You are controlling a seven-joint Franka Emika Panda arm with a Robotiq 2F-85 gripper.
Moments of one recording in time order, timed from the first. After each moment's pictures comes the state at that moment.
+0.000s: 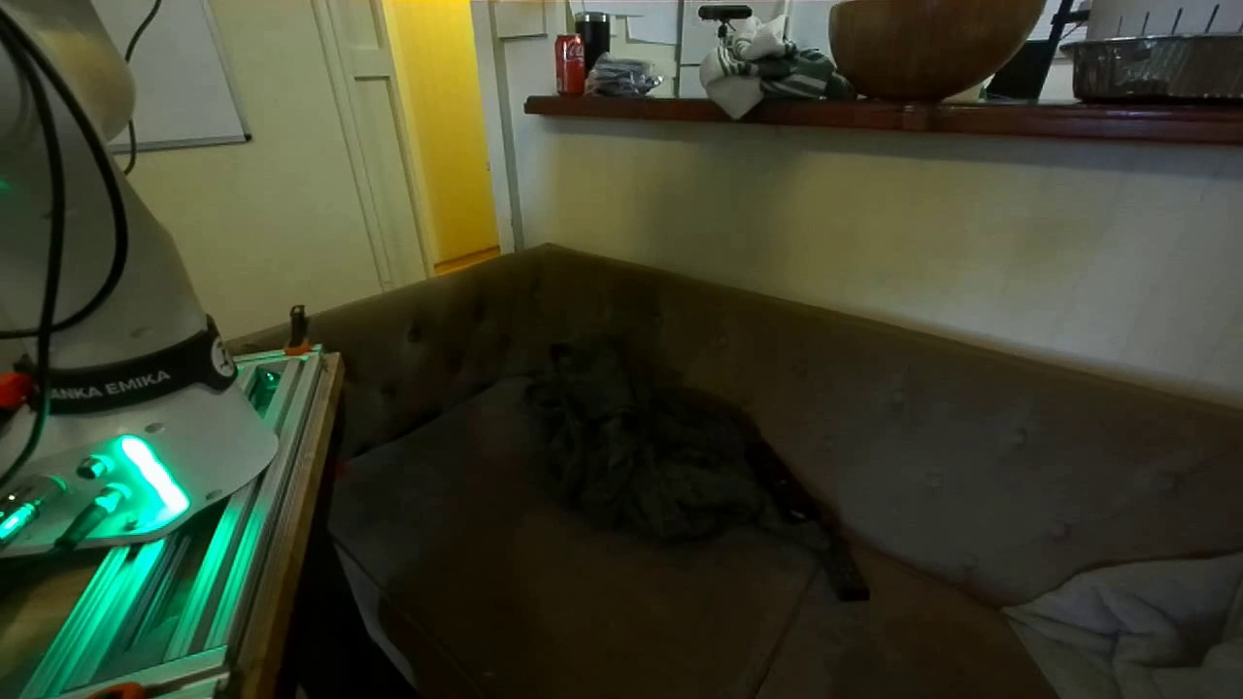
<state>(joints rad) 0.10 -0.02 0.16 -1.84 -1.40 2.23 2.71</state>
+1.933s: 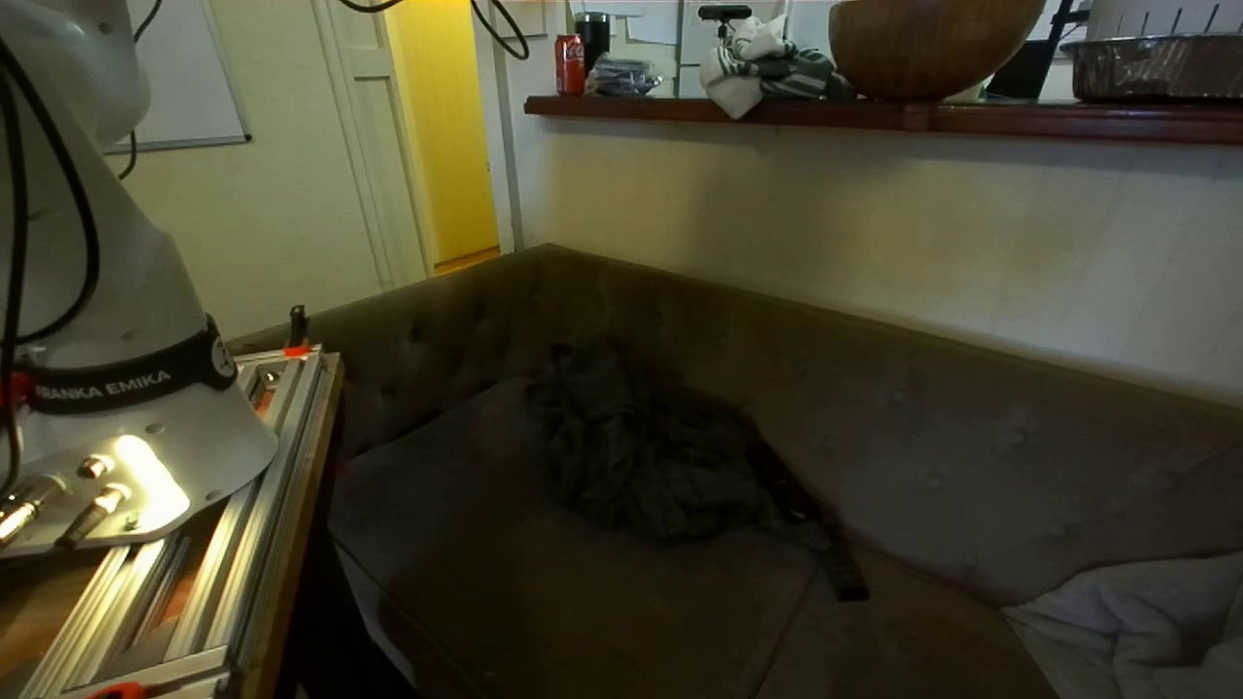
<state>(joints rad) 0.00 0.37 0.03 -1.41 -1.23 3.19 2.69</state>
